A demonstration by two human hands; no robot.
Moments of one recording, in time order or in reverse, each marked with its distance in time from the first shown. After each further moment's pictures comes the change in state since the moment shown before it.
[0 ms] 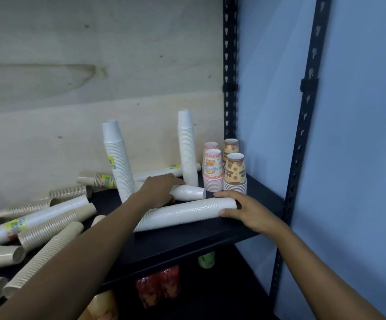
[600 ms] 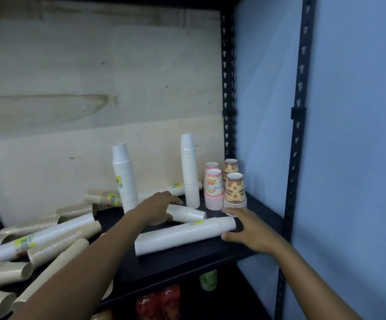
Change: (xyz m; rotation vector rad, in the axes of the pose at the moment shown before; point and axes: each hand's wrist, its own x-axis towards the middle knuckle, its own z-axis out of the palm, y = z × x) left_hand -0.013 -0.011 -0.010 -0.075 -0.075 -0.026; right_hand -0.009 0.001 -0.006 -0.378 0.016 0.048
